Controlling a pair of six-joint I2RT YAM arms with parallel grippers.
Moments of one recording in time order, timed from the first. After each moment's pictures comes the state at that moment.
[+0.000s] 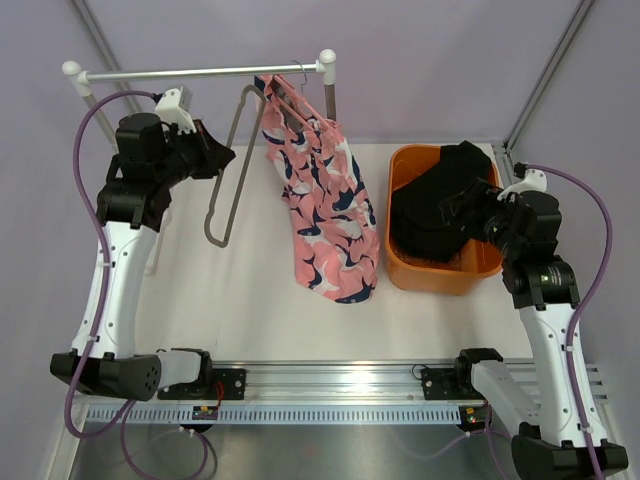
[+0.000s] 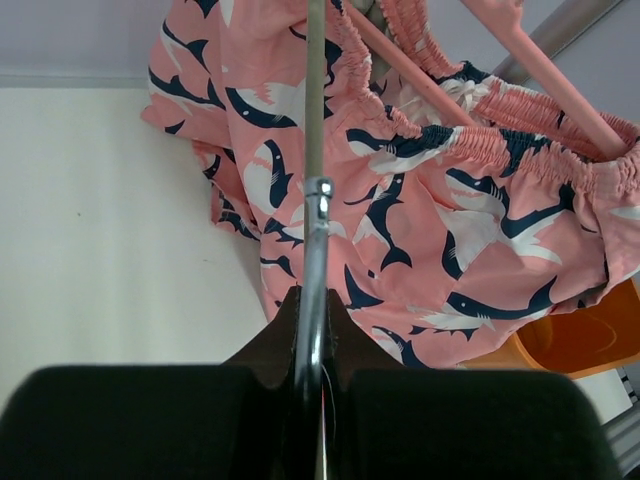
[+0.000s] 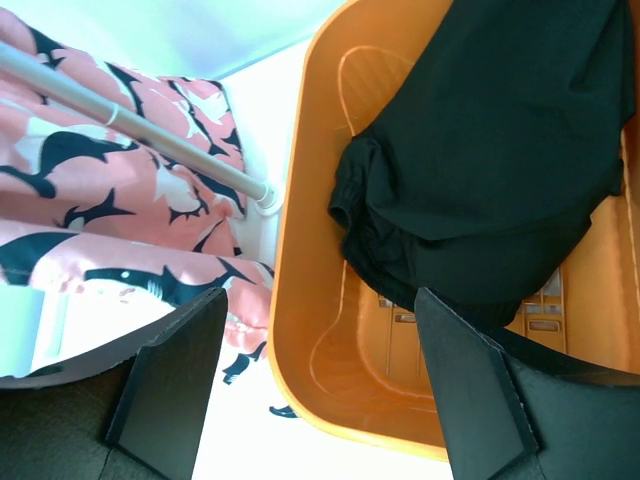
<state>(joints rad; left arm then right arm) -0.12 1.27 1.60 -0.66 0.33 -0.31 0.04 0.84 1.09 -0.59 -0.14 0.48</state>
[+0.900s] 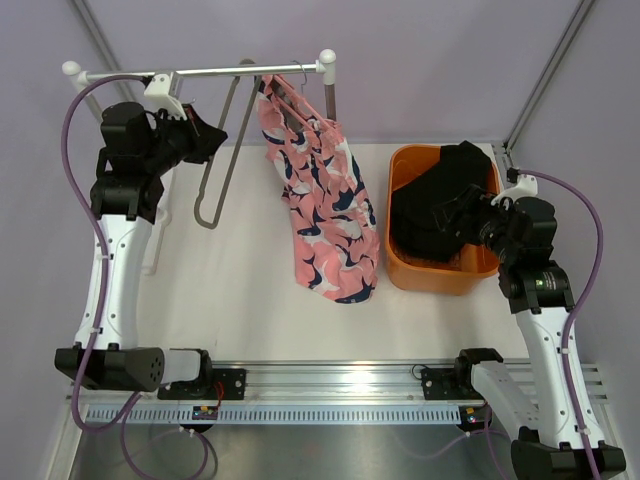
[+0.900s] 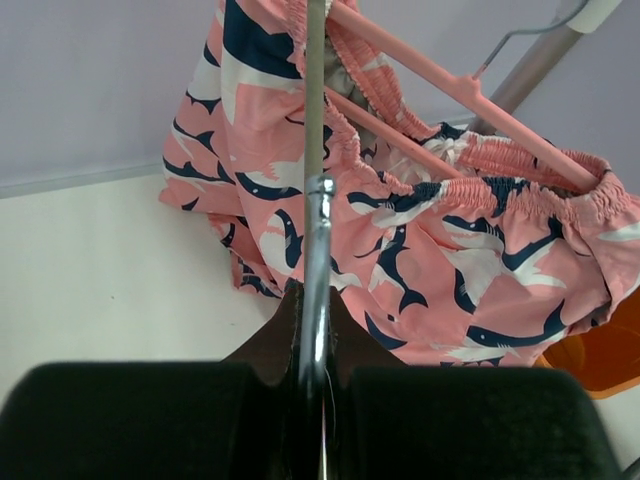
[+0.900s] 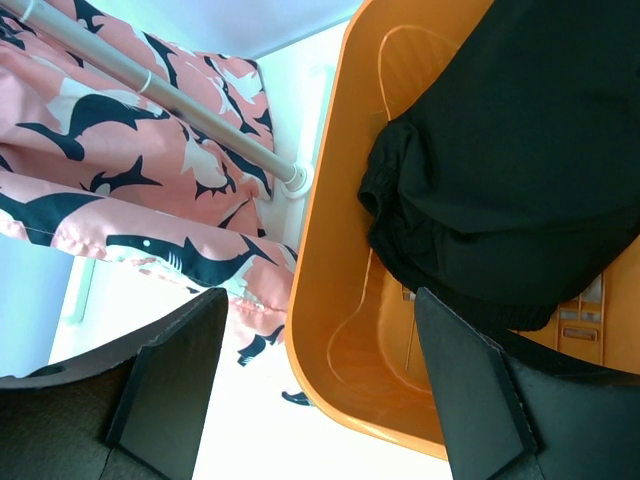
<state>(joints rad) -0.03 1.30 1.63 -0.53 0.46 -0.22 0.04 0.80 1.01 -0.52 -0.23 0.48</state>
